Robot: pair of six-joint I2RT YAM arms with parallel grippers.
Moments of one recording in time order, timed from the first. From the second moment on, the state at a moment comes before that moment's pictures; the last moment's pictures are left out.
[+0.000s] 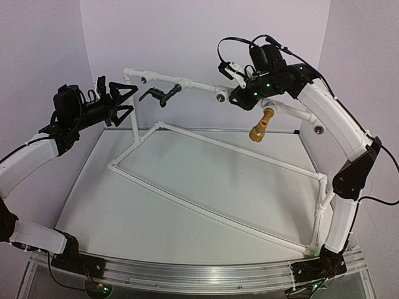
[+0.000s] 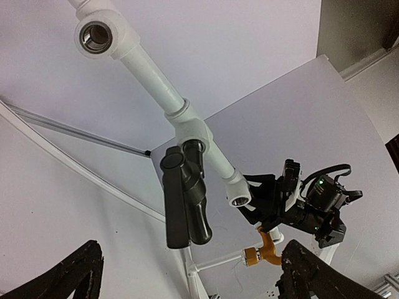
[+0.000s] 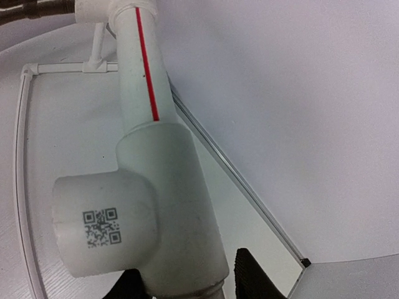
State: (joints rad) left arm -0.31 1.23 1.08 0.19 0.58 -1.01; right arm 0.66 1.93 2.31 -0.98 0.14 -0.46
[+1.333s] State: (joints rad) left arm -0.41 1.47 1.15 0.47 0.47 -1.18; right arm 0.66 1.94 2.33 -0.99 0.10 -0.54
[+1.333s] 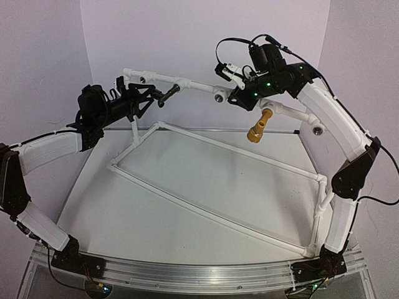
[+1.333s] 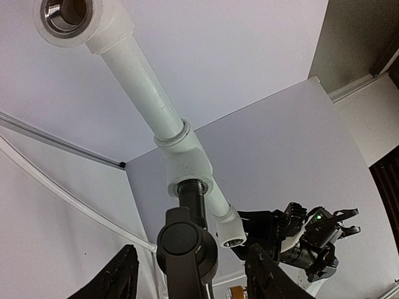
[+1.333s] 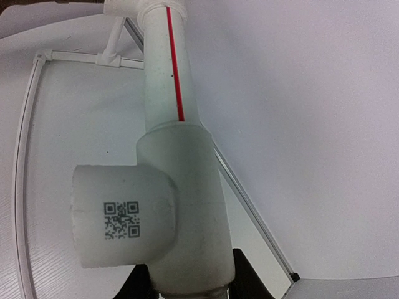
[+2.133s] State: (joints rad) left arm -0.42 1.52 1.16 0.53 0.50 -1.18; right arm 0.66 1.94 2.33 -0.99 0.10 -0.55
